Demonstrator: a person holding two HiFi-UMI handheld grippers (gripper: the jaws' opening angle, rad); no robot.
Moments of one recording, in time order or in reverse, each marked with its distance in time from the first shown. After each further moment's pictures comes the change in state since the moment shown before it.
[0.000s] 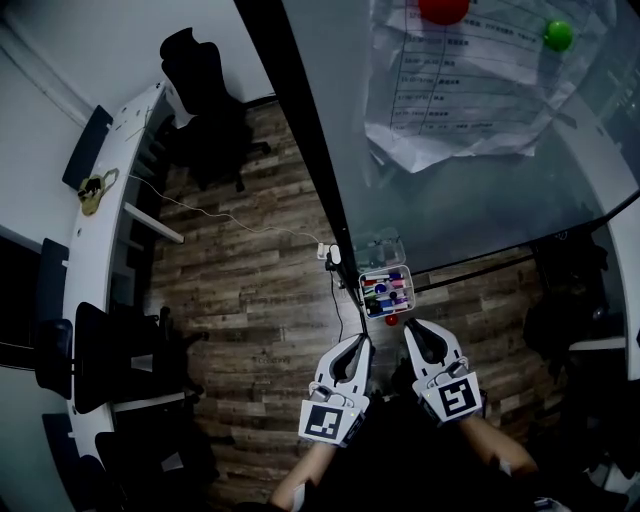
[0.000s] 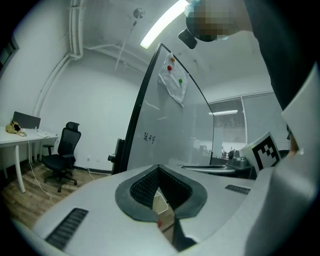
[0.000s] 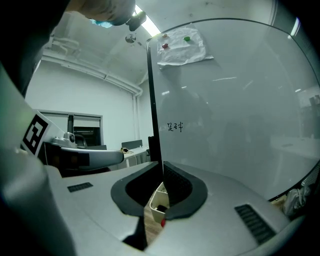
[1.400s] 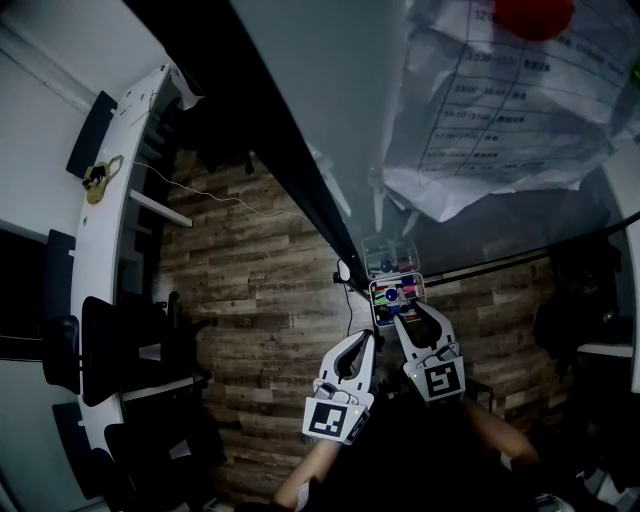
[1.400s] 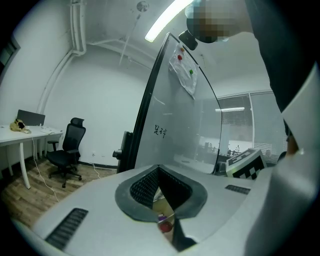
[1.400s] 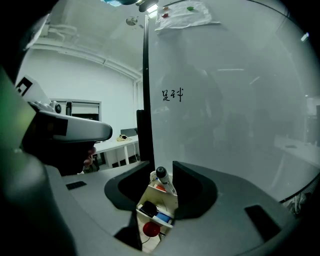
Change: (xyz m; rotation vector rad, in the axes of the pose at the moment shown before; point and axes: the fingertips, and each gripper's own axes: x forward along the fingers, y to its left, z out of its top) left arm 0.029 0.026 -0.018 -0.052 0.071 0.053; right arm 0.070 -0.021 -0.049 -0.070 0.164 0.007
